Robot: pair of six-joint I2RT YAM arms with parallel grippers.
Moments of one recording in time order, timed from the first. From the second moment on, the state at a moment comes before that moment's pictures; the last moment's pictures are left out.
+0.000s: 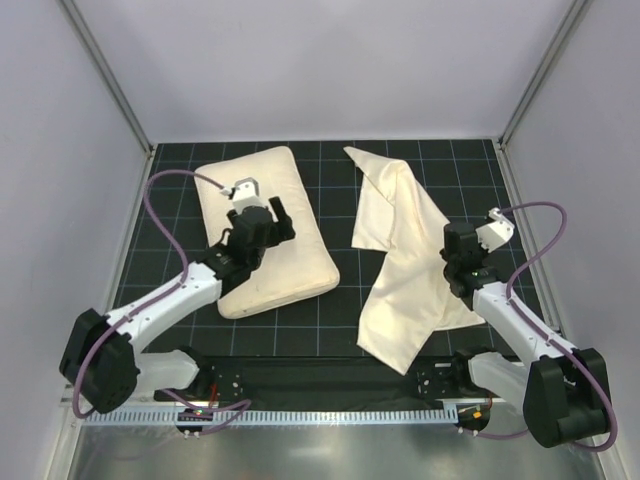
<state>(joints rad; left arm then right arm) -0.63 1.19 0.80 -0.07 -0.50 -0.65 0.20 1.04 0.52 -0.13 0.62 0.78</state>
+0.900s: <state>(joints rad) -0.77 1.51 0.84 0.17 -0.10 -0.40 0.31 0.95 1.07 -0.22 0.17 0.47</state>
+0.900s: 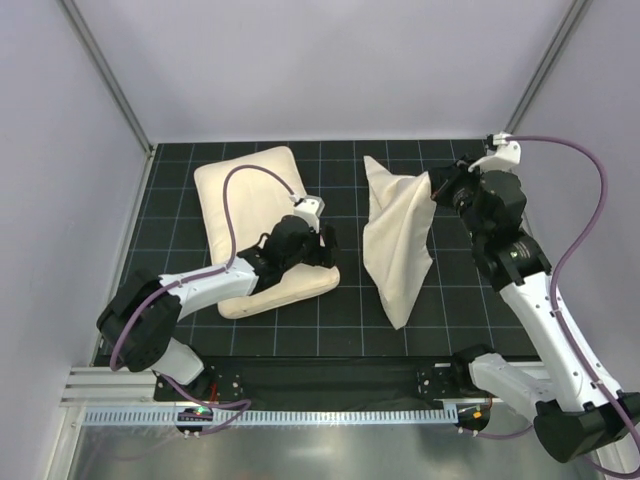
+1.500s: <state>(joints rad) -0.77 1.49 0.83 0.18 -0.07 -0.40 0.31 1.01 1.49 -0.44 -0.20 0.42</state>
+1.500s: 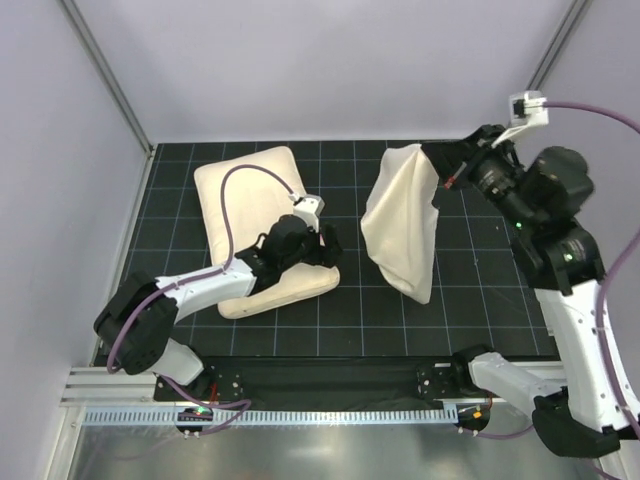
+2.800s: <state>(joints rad) -0.77 1.36 0.74 0.24 -0.20 -0.40 0.01 1.40 1.55 -0.65 0.06 0.56</state>
